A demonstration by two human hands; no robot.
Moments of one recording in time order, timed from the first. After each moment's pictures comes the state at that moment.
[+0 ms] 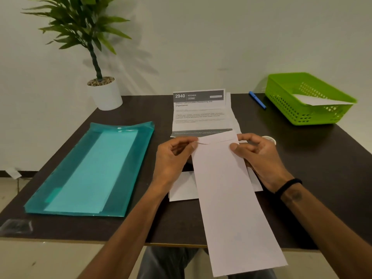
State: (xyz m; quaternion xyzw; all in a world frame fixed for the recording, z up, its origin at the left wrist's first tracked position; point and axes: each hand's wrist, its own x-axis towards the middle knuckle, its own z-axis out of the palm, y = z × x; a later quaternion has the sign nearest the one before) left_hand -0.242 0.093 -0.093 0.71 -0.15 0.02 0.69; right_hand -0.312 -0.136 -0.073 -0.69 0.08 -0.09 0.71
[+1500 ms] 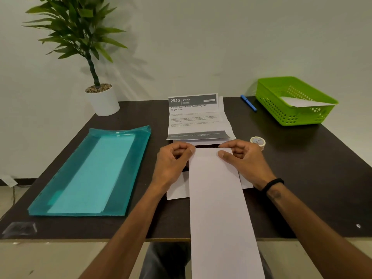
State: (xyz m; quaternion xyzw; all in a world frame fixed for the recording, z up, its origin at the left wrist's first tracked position) left_hand -0.242 0.091 -0.095 0.76 -0.16 0.01 0.62; right_hand -0.314 -0.130 -0.083 -0.77 0.03 -0.14 0.63
